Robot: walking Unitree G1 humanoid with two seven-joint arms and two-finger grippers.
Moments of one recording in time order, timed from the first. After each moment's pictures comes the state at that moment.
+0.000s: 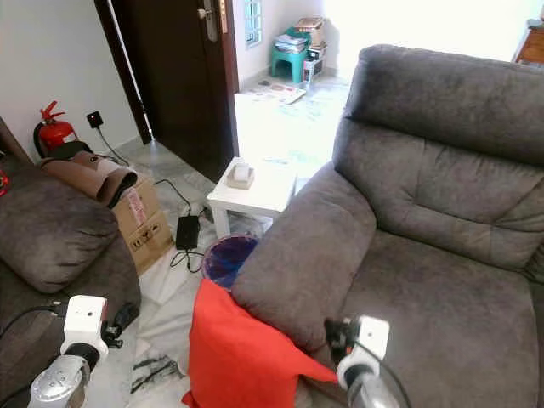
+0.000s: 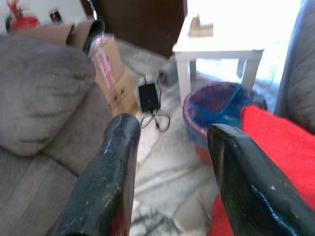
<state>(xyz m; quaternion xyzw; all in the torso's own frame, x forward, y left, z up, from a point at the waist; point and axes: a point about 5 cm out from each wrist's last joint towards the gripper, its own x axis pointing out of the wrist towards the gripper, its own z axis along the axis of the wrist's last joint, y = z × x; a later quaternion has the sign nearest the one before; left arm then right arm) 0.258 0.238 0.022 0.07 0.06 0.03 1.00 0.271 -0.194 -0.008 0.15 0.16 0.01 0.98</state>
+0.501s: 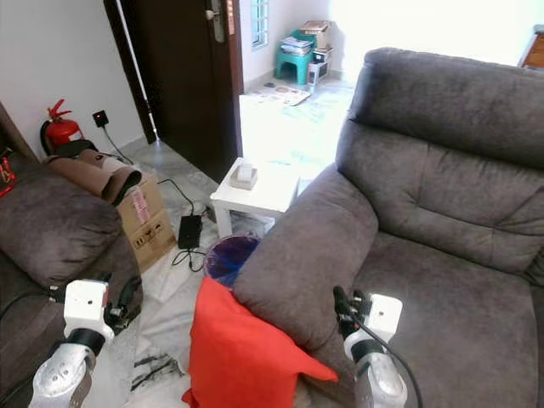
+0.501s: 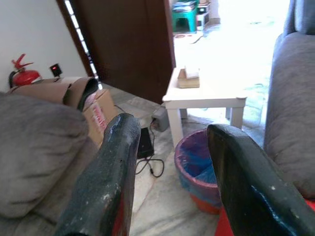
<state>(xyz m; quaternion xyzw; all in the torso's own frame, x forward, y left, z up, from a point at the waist) 0.275 0.225 0.061 0.07 -0.02 0.01 1.00 0.295 -0.187 0.026 0.14 0.07 0.03 0.99</state>
